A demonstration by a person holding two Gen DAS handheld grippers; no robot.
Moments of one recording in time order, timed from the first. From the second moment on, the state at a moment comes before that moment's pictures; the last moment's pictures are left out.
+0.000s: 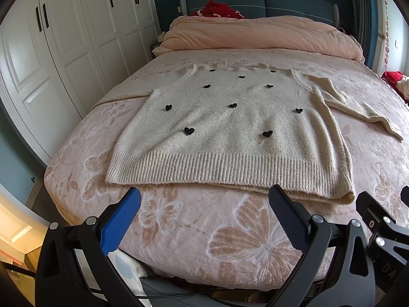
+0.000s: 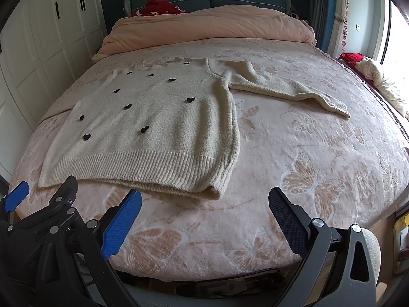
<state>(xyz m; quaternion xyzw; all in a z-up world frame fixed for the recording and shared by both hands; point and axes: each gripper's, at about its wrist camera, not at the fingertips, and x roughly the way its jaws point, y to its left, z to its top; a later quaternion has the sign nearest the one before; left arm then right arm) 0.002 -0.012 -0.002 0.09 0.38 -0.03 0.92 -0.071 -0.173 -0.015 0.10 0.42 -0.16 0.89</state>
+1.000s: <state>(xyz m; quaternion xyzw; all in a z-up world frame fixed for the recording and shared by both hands) 0.002 -0.013 -0.002 0.08 0.39 -0.03 0.92 -0.071 -0.172 -0.014 0.10 0.41 -0.16 0.89</state>
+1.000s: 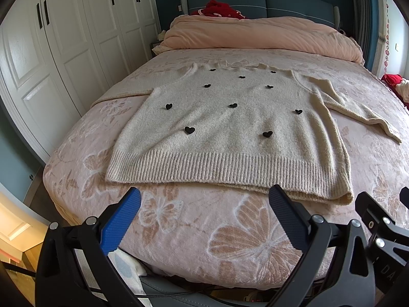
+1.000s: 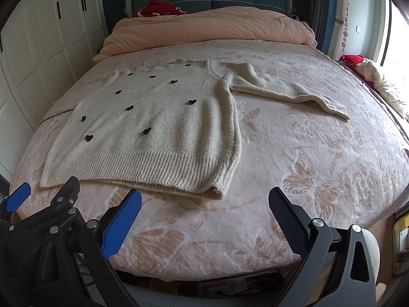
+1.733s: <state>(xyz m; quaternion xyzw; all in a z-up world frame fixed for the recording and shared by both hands) 0.009 -0.011 -0.002 0.07 0.39 -0.04 0.92 -0.068 -0.201 -0.018 0.13 0.41 -0.14 0.89</state>
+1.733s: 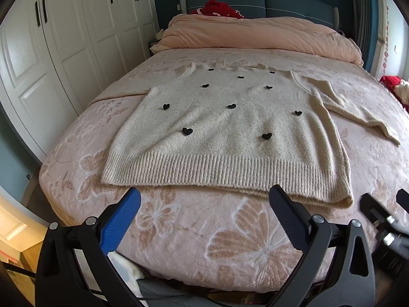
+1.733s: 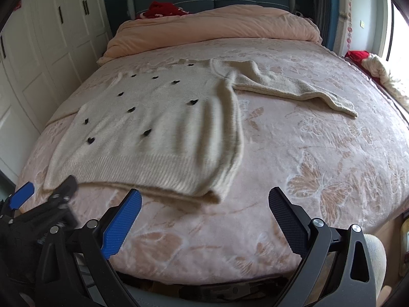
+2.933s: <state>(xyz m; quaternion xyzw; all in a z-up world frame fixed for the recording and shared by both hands) 0.228 0.023 -0.070 -0.10 0.39 -0.05 0.92 0.234 -0.418 0.065 0.33 0.13 0.11 0.93</state>
